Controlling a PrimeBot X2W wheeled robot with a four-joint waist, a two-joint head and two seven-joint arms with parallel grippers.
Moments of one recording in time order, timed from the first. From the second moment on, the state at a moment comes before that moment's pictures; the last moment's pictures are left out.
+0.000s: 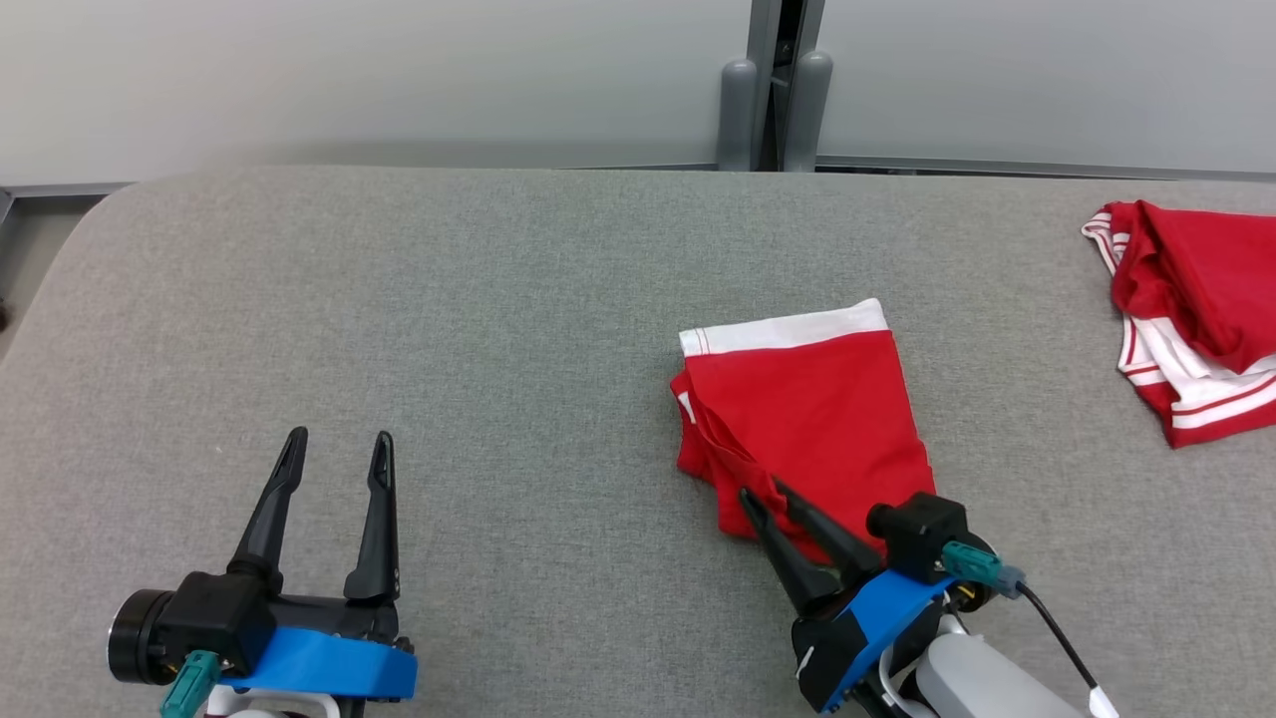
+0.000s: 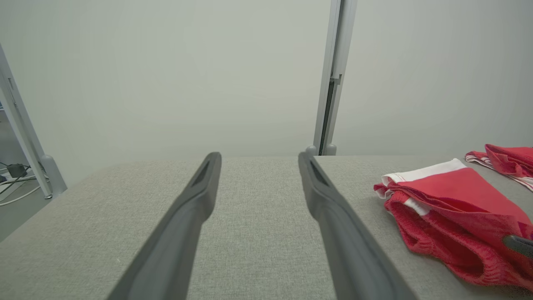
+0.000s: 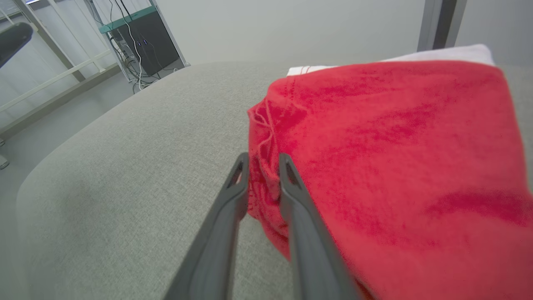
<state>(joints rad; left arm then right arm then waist) -0.12 0.05 -0.05 0.13 -0.11 -0.08 -0.26 -0.40 -0.21 0.68 0.54 0.53 0.13 -0.24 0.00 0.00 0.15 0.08</state>
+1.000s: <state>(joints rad) -0.03 0.05 0.03 0.14 -0.07 -0.09 -0.26 -0.06 -0.08 0.02 0.14 0.17 0.13 -0.26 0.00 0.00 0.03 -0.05</state>
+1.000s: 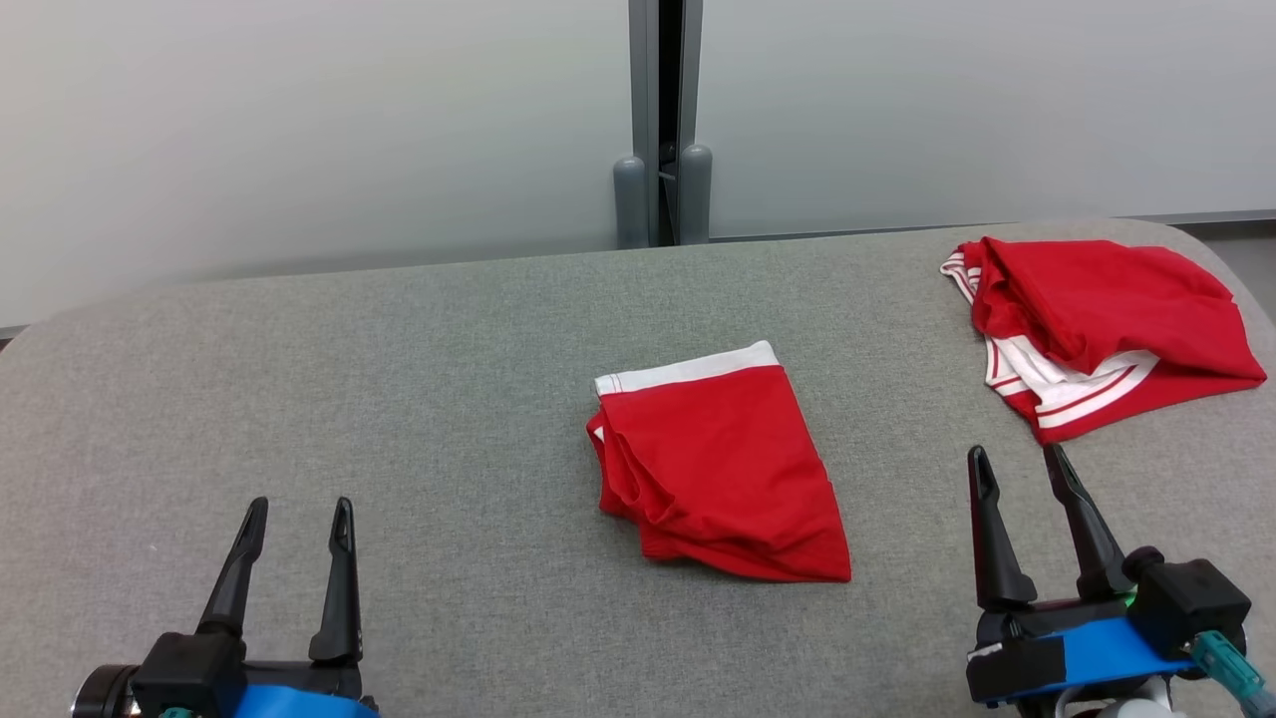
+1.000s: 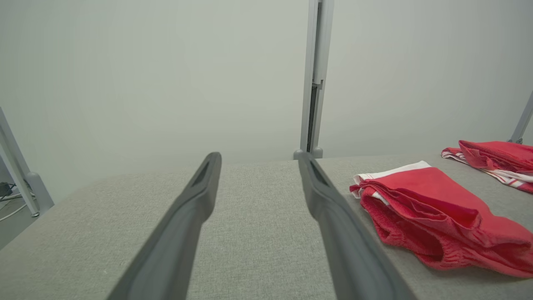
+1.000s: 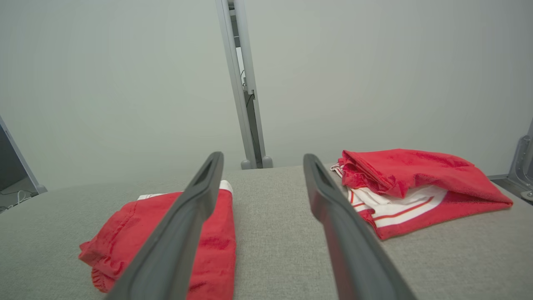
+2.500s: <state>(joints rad) -0.03 0.05 0.01 0.13 -0.07 -0.09 -0.26 -0.35 -0.12 0.10 0.36 0.11 0.13 -0.23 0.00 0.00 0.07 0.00</state>
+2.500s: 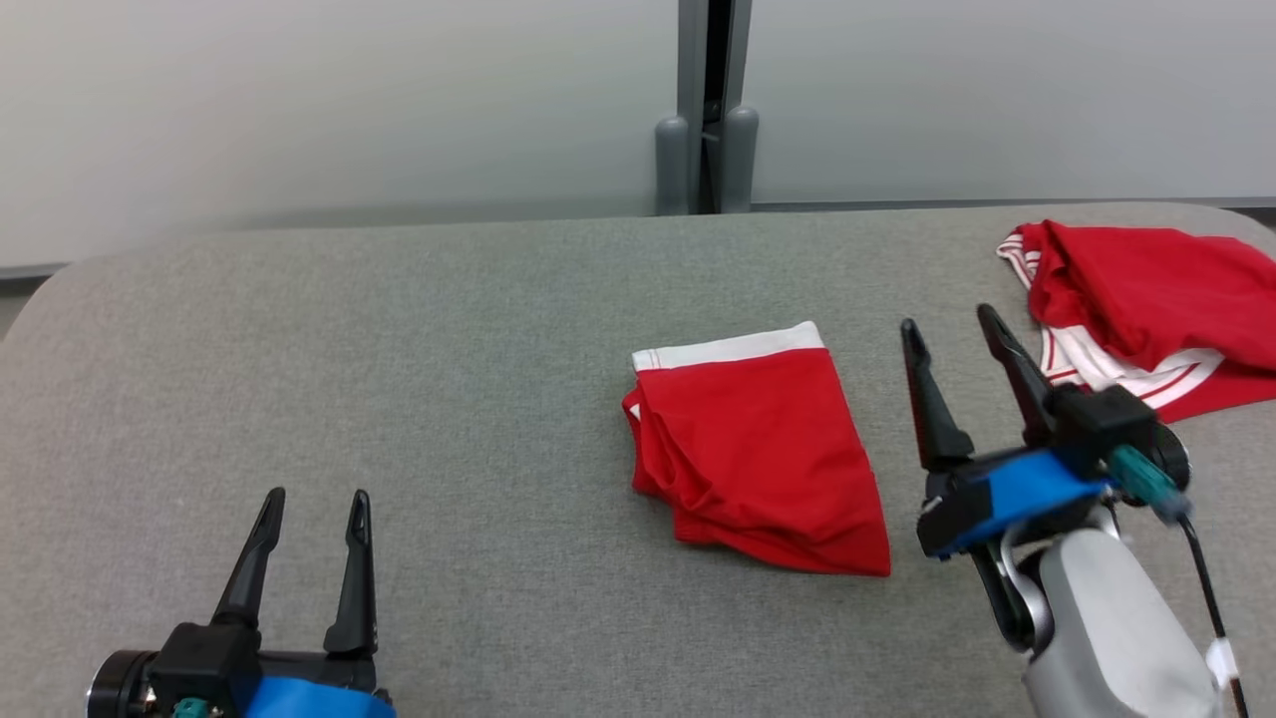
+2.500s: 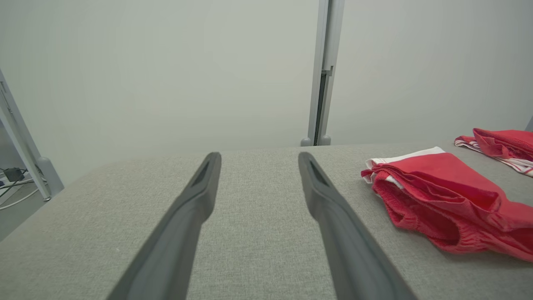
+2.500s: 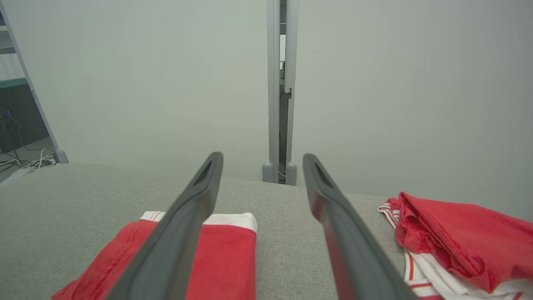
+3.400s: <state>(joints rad) -0.11 0.05 -0.04 0.14 -0.10 -0.07 -0.26 -0.56 -0.14 0.19 0.95 0.16 0.13 -0.10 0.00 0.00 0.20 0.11</state>
